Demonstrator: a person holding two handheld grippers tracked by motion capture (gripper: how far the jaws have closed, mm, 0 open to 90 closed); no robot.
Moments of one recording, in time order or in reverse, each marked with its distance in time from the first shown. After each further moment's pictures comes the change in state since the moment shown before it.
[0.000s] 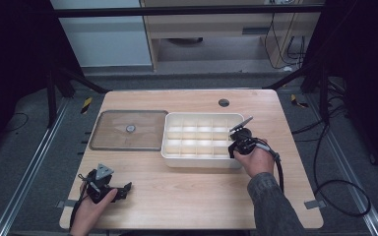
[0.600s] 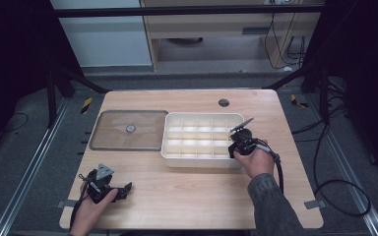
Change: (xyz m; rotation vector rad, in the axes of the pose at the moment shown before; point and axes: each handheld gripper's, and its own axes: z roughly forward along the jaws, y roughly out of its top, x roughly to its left) left arm 0.000 0.000 0.000 0.002 -0.003 0.007; right arm 0.000 -0.002 0.000 -0.014 0.000 0.009
